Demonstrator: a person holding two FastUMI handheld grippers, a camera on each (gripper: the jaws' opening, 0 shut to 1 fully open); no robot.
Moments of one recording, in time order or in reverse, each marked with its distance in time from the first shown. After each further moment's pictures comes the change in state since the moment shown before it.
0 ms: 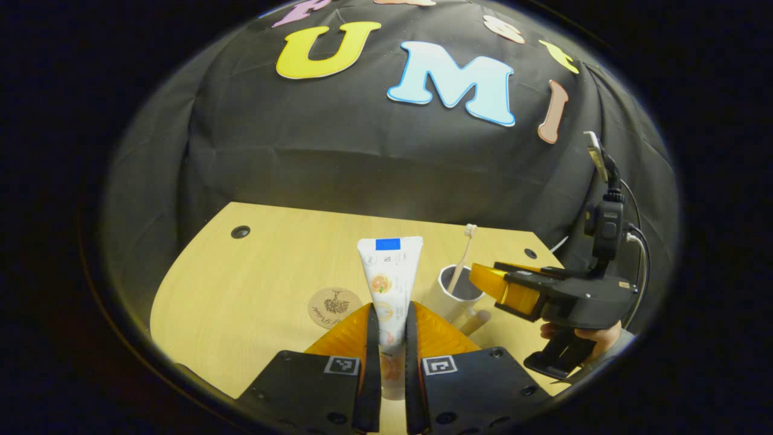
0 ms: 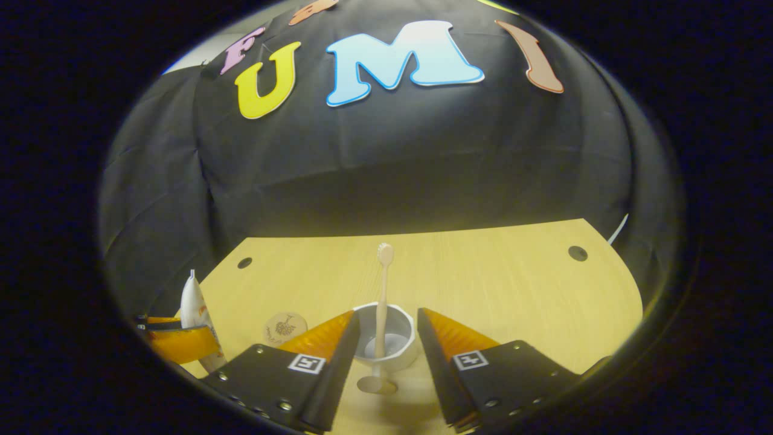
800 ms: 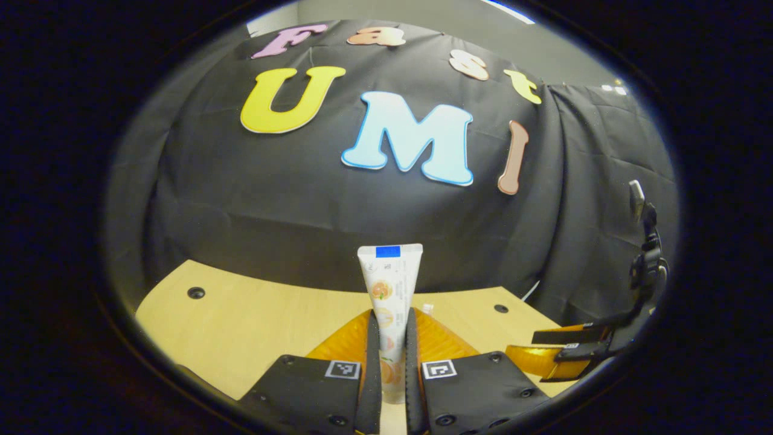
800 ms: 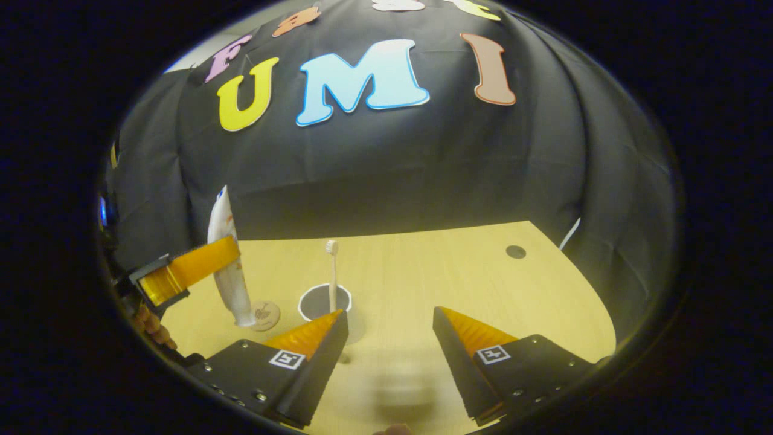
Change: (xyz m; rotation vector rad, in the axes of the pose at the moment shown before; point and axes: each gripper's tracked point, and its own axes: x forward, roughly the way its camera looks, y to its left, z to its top) left arm 0.040 -0.067 0.091 0.051 -0.361 -0.192; right arm -0.090 -0.061 -0.005 0.012 -0.018 -0.149
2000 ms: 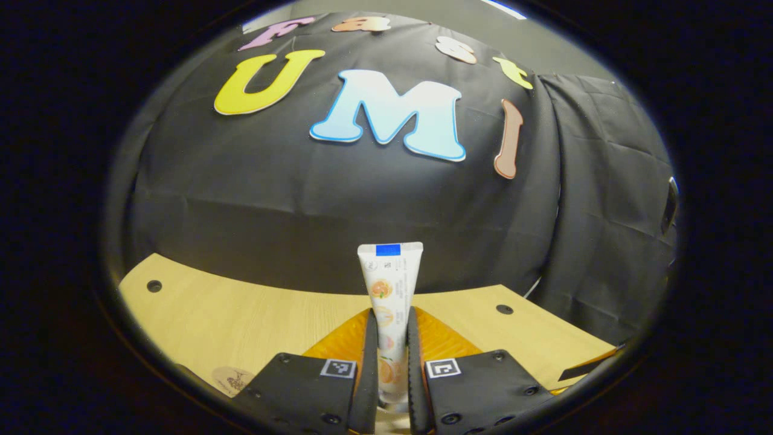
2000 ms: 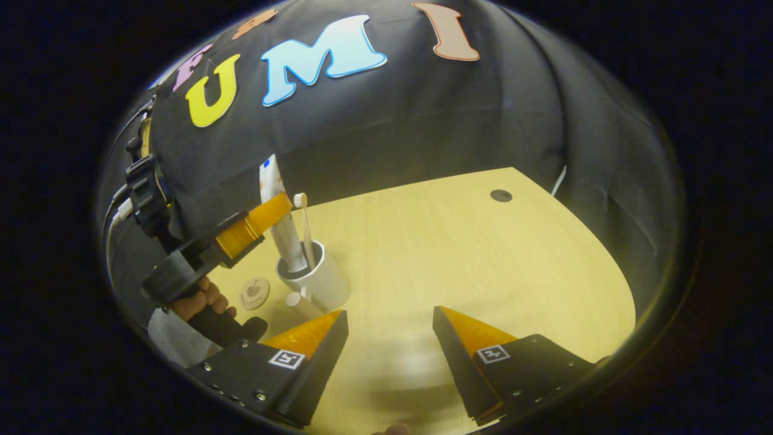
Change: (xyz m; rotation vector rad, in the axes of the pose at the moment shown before) left arm 0.097 -0.022 -0.063 0.028 0.028 -0.030; right arm -0.007 -0.017 -0.062 0.140 0.159 -0.010
